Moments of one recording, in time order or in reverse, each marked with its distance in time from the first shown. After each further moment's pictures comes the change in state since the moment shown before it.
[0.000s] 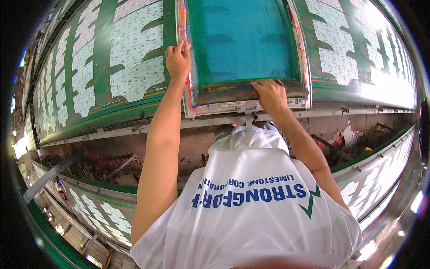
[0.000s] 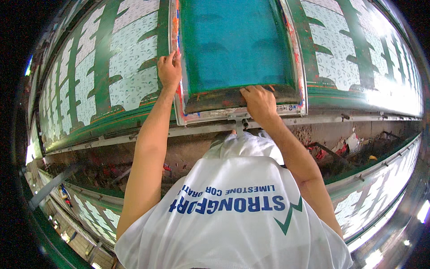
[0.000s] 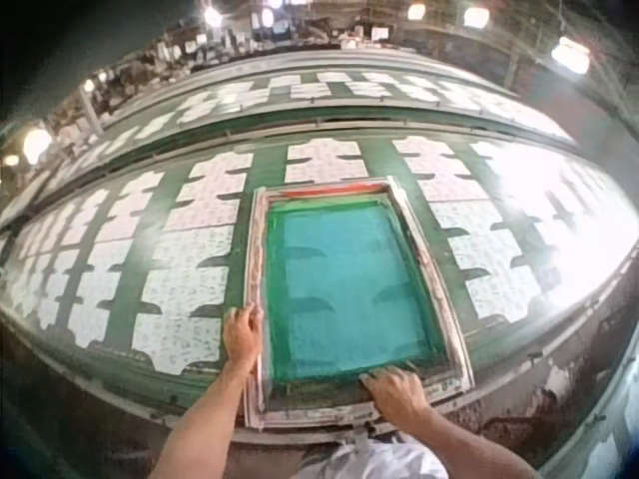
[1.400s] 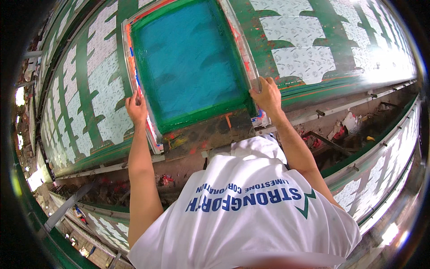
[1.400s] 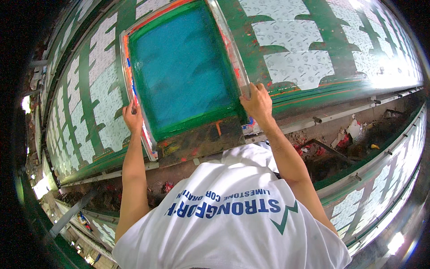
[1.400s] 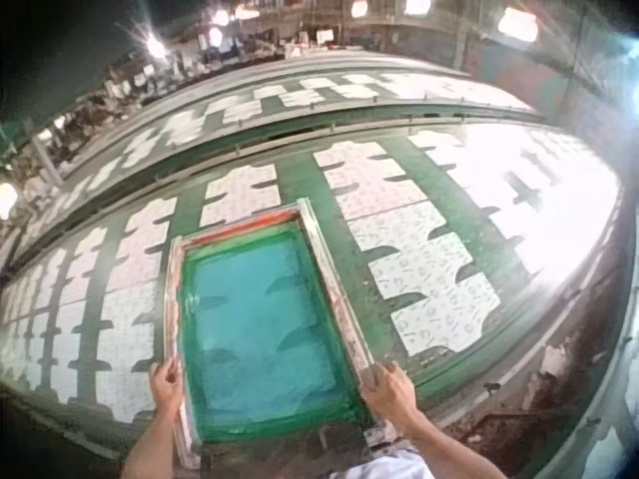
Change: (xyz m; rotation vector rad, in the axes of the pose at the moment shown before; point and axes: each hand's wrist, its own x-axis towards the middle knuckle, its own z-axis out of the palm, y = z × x) left_hand 0.006 0.003 -0.003 0.017 -0.076 -0.025; right_hand -0.021 0.218 0.010 0.309 0.352 0.482
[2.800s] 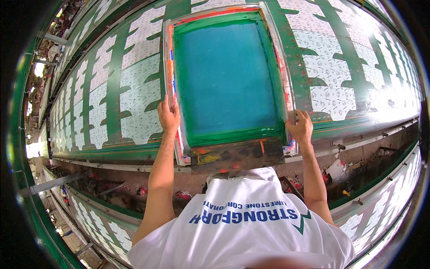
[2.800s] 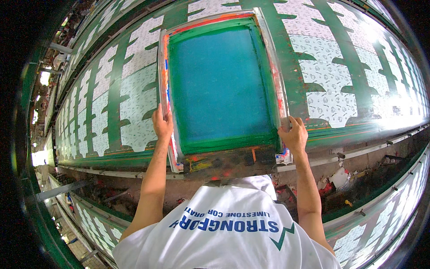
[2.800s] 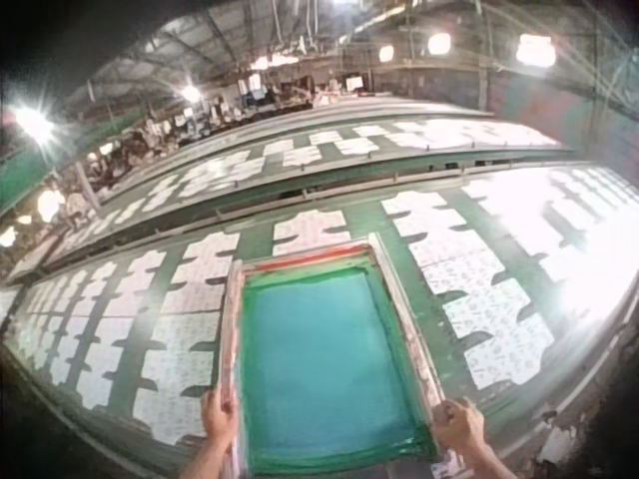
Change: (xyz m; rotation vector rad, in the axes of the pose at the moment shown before) left_hand -0.038 0.467 0.184 0.049 0.077 0.083; right_hand 0.120 0.398 -0.276 -0.005 0.052 0.027
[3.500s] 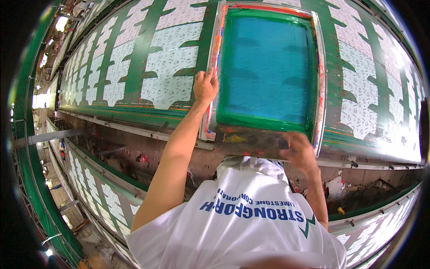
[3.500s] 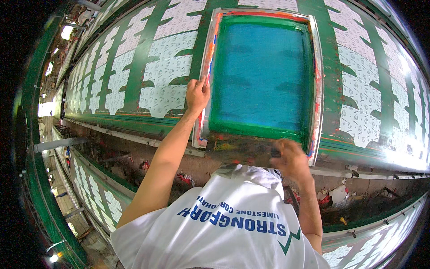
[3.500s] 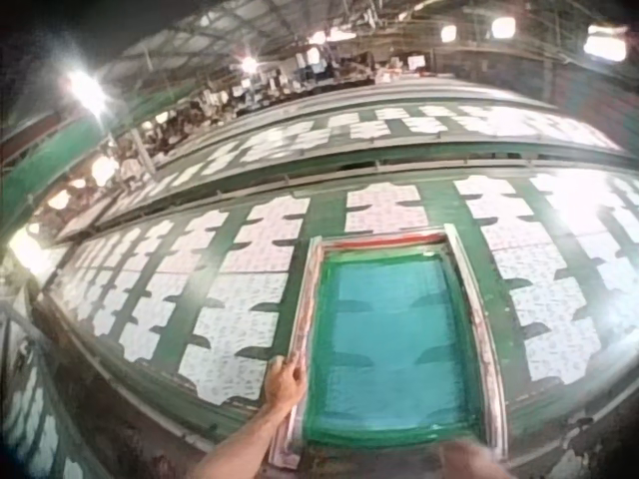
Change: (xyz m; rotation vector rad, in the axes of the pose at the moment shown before) left_hand -0.009 -0.005 0.019 0.017 -0.010 0.014; right_hand -0.087 -0.082 -0.018 0.175 -0.592 -0.552
